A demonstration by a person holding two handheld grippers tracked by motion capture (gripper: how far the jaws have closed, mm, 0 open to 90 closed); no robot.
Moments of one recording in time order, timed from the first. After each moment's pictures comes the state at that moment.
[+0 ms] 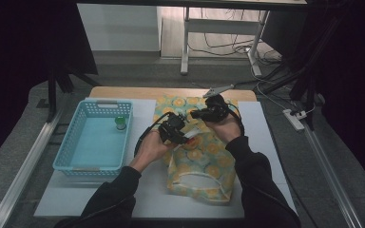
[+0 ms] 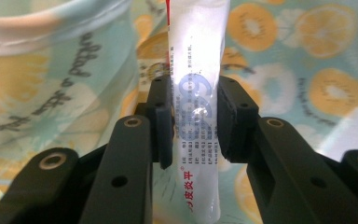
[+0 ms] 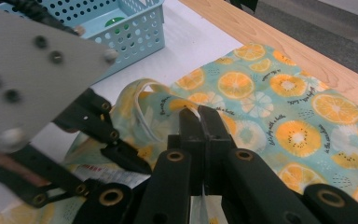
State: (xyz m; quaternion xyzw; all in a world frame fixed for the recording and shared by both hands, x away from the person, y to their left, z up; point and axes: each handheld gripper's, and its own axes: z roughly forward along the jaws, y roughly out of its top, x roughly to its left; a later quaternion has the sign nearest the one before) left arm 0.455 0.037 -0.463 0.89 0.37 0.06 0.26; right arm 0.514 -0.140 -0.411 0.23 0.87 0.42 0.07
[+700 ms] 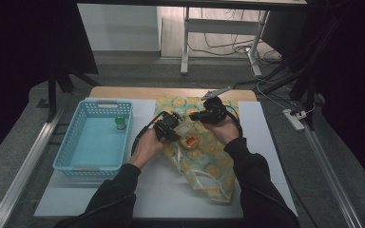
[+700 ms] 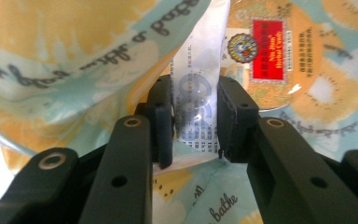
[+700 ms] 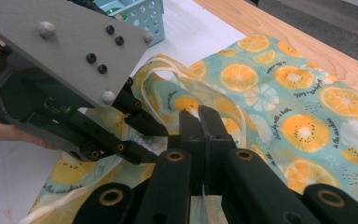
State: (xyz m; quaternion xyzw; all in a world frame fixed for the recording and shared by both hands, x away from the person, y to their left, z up) left arm 0.474 0.051 -0.487 0.88 0.41 0.08 0.21; right arm 0.515 -0.137 -0.421 0.23 0.88 0.42 0.06
